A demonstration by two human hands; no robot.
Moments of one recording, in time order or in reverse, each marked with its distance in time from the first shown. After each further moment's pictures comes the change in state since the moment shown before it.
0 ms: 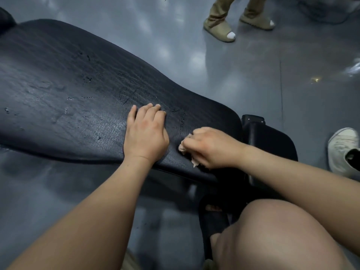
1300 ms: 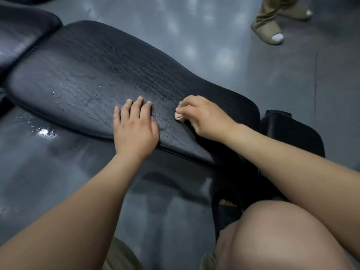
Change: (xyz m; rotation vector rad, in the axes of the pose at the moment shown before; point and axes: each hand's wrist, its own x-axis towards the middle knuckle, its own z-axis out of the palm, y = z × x) left_hand -0.051 -0.031 -0.022 0.185 0.057 -0.238; right_hand 0.052 0.006 0.021 0.165 0.367 0.086
